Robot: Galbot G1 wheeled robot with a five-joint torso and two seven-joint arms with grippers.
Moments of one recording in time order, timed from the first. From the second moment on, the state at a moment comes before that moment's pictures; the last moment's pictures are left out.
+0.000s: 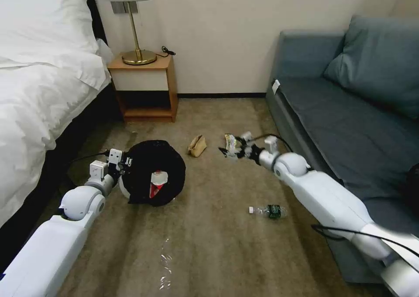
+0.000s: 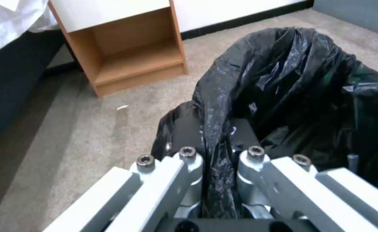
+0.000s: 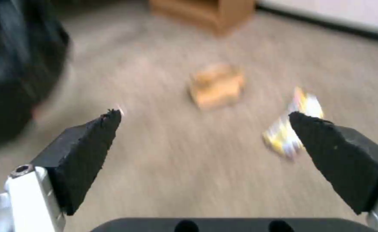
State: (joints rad) left arm 0.95 -0.92 -0.33 -1.59 -0.44 0.26 0.03; right arm -0.49 0.99 -0.22 1.17 0.65 -0.14 -0.33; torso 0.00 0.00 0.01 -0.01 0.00
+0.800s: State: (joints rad) left arm 1.00 -0.95 -0.32 -1.59 -0.40 0.25 0.02; right arm -0.65 1.01 -0.04 0.85 0.03 -0.08 -0.54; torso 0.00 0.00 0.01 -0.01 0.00
